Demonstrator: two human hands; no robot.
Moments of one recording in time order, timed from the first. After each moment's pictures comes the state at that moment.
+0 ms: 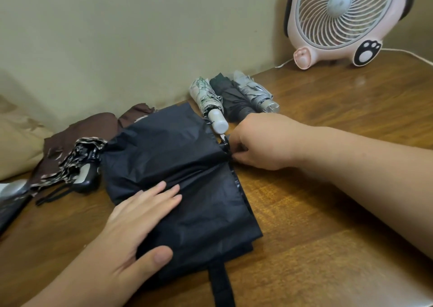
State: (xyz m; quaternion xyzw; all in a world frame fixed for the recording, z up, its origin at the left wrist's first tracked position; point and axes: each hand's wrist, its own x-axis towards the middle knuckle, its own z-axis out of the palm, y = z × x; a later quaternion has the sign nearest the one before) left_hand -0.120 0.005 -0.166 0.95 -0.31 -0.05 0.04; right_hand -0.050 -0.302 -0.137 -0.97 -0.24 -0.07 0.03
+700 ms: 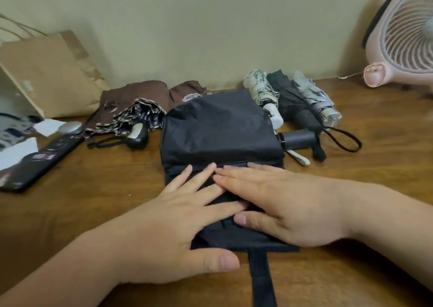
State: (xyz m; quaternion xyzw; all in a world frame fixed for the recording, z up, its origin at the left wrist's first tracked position) left_hand -0.146 -0.016 -0.146 0.93 -0.33 -0.14 0.03; right_hand -0.102 -0.252 -0.148 -0.88 -0.44 0.12 0.09
